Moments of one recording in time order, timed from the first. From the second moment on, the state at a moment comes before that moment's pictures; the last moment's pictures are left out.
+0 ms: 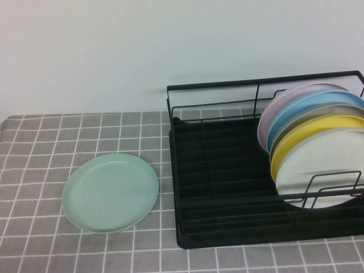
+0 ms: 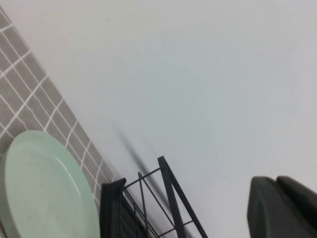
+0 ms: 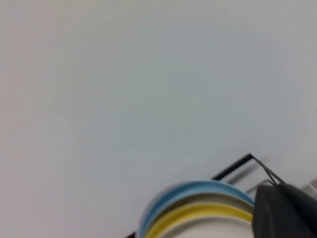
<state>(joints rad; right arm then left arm) -0.01 0.00 -0.01 0.45 -0.14 0.15 -0.08 0.00 0.00 -1.41 0.02 0.18</state>
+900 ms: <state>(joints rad) -0.01 0.34 -0.52 0.37 0.27 -0.13 -0.08 0.06 -0.30 -1.38 0.22 0.95</state>
